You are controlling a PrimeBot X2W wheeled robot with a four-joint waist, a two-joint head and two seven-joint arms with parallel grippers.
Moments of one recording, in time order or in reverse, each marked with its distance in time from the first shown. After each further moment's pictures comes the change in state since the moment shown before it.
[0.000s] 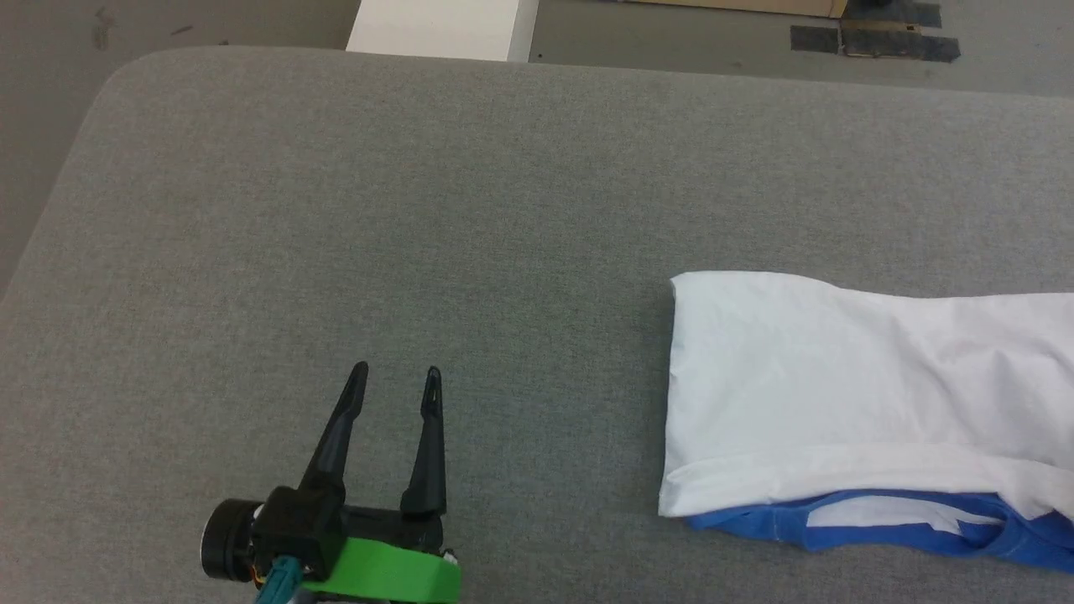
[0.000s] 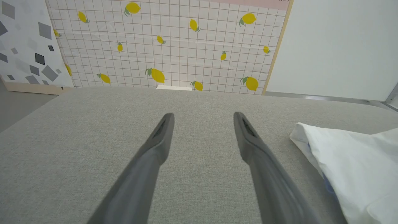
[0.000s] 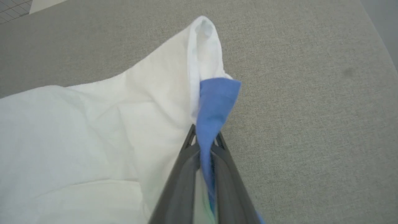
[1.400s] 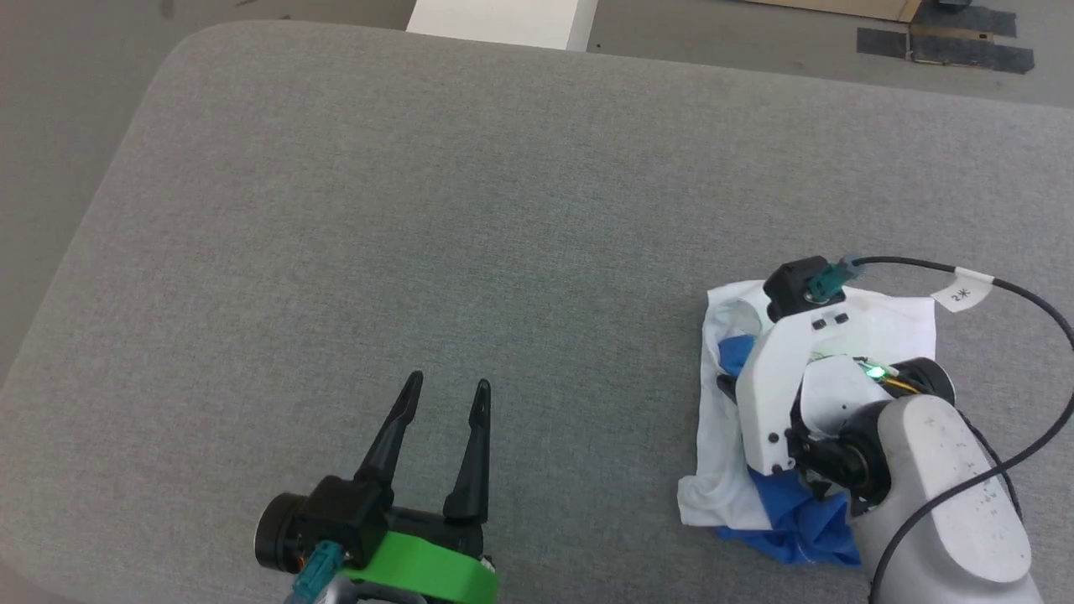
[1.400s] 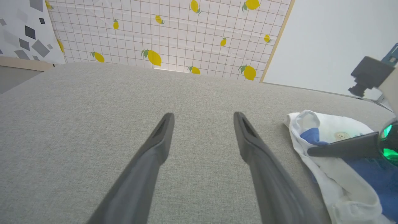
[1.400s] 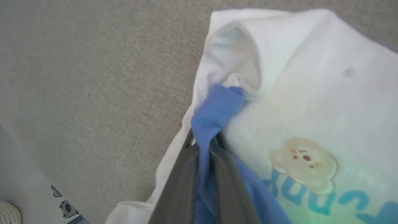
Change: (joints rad) left arm -0.030 -0.058 -0.023 0.104 -0.020 -0.088 0.000; right arm -0.262 0.202 0.665 0.280 -0.111 0.000 0.053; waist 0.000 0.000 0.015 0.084
